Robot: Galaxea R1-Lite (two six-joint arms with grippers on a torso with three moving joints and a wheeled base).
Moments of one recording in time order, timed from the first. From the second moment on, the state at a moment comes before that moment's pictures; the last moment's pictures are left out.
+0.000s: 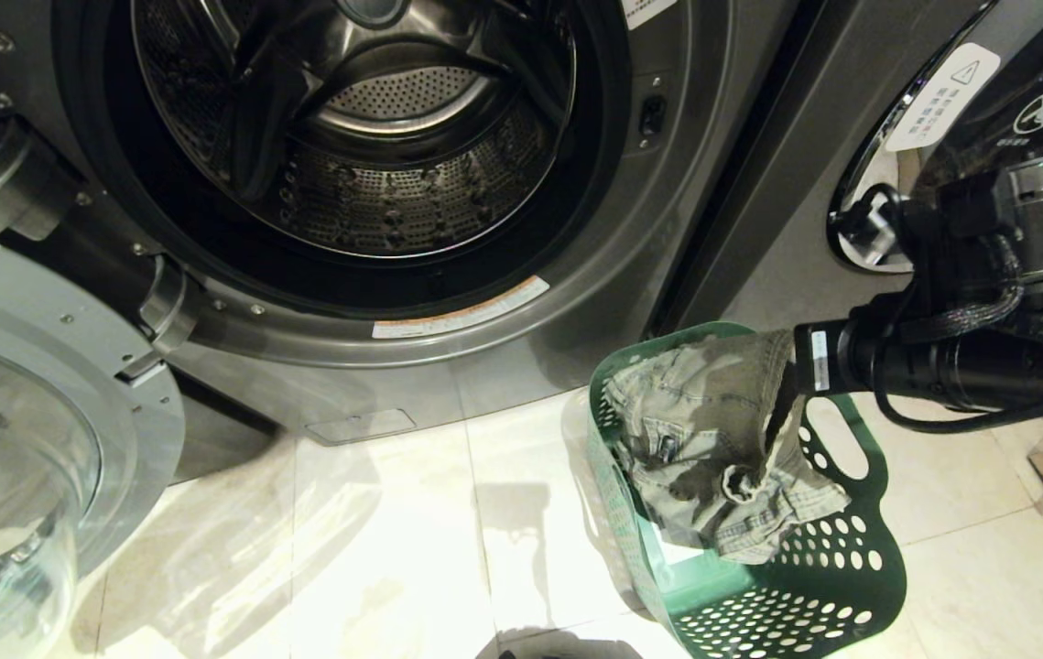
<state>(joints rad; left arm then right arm) 0.00 0.00 -0.01 0.02 0.00 -0.03 0.43 1.54 -1.14 0.03 -0.25 0.12</state>
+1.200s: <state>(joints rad) 0.00 0.00 -0.01 0.02 0.00 -0.03 0.43 1.34 -1.46 0.41 -0.32 0.05</state>
